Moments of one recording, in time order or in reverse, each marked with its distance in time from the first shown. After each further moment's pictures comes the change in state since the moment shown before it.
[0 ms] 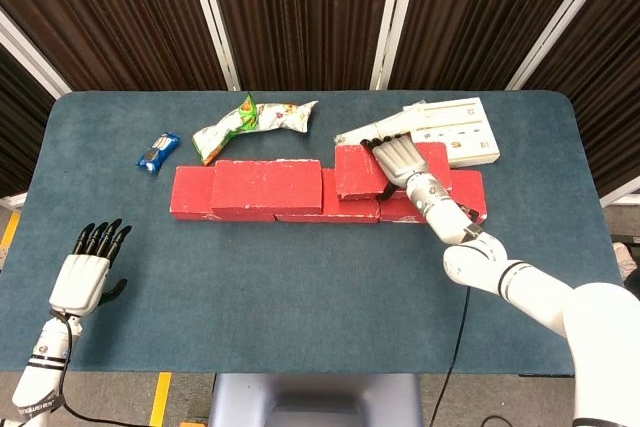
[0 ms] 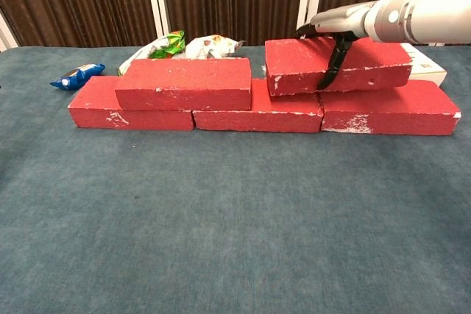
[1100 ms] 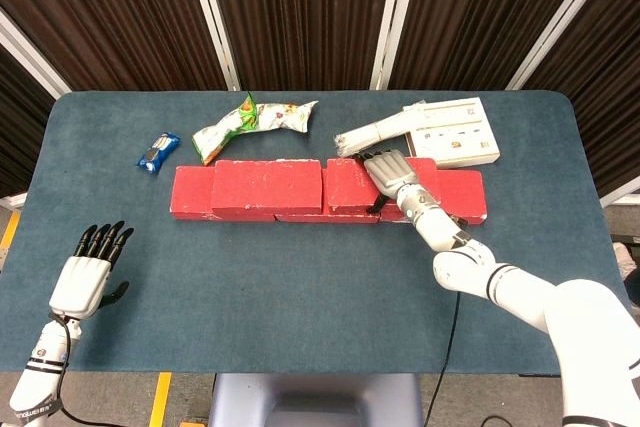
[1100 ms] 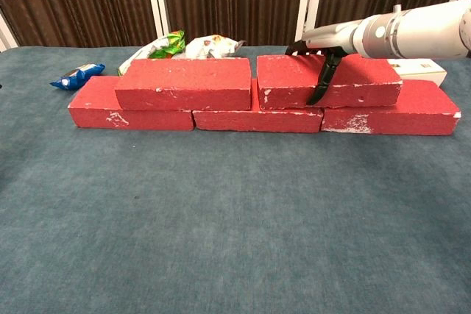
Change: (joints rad) left arm 0.009 0.021 0.002 -0.033 0.031 0.010 -0.013; right arm 0.047 -0.027 -0.081 -0.021 0.135 0.015 0.003
